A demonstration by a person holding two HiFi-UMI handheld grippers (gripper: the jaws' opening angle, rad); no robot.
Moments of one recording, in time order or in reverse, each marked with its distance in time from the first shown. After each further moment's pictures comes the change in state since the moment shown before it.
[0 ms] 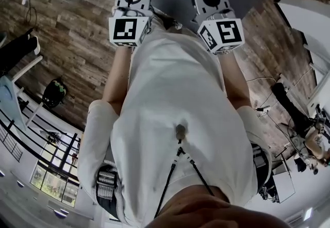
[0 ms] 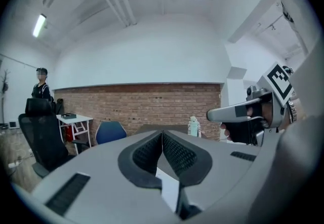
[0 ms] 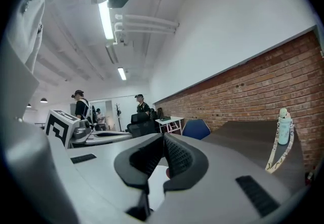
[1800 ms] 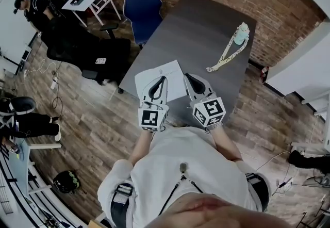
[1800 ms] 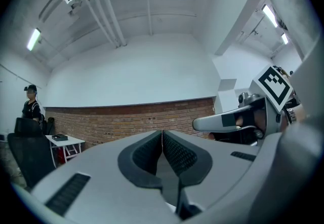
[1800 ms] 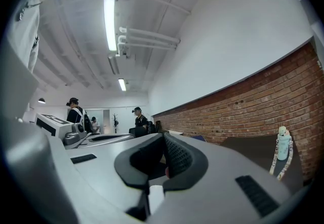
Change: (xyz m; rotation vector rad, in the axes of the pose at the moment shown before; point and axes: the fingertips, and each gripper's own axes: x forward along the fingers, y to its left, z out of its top) left arm -0.046 -0.057 0.153 0.097 -0.215 -0.061; right arm -0.054 0.039 0.133 -0.031 -0.157 -0.023
